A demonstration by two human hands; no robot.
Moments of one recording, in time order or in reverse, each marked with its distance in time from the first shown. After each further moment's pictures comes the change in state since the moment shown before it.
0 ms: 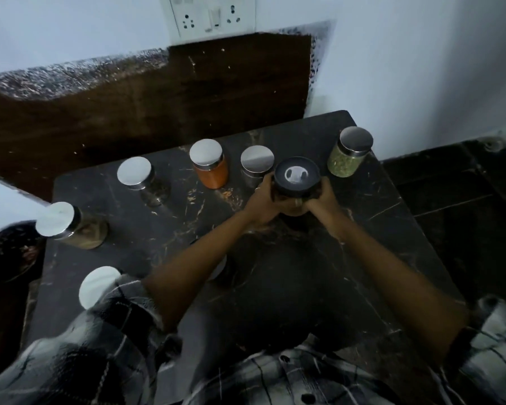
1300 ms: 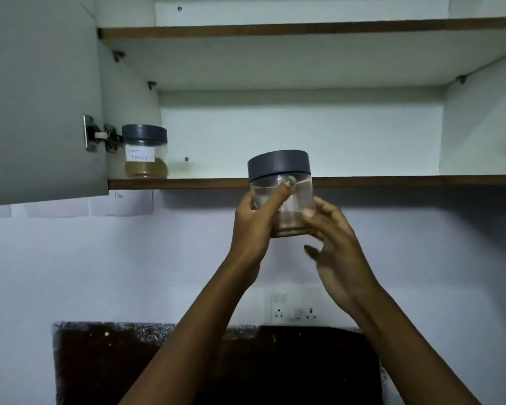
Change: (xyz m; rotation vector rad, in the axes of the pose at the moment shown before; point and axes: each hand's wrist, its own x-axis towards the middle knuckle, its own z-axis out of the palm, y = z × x) left_hand -0.175 0.365 -0.206 -0.328 0.628 0.843; right_hand -0.170 -0.405 0.009 0.679 -0.416 -0.972
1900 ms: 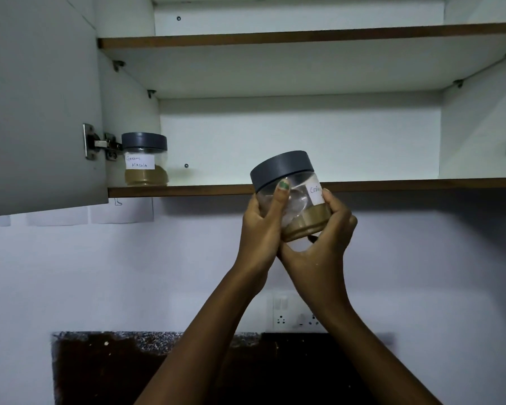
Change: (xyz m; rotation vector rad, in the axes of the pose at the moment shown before) left_hand 0.005 -0.001 0.004 -0.035 -0.052 0.081; right_hand 0.003 0.023 0.027 -0.640 0.279 -0.606
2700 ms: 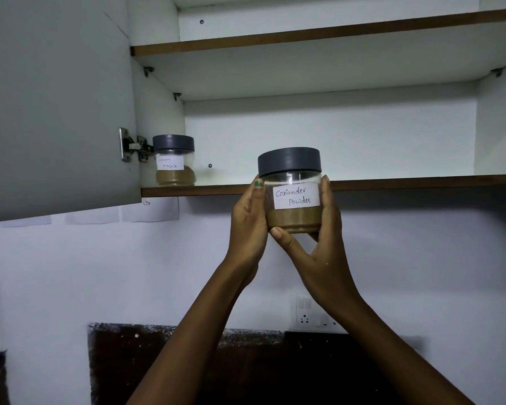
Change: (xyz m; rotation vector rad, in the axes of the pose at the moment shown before) left_hand 0.008 0.002 -0.051 0.147 0.082 0.149; right_hand -0.005 -0.008 0.021 0.185 -0.256 -0.006
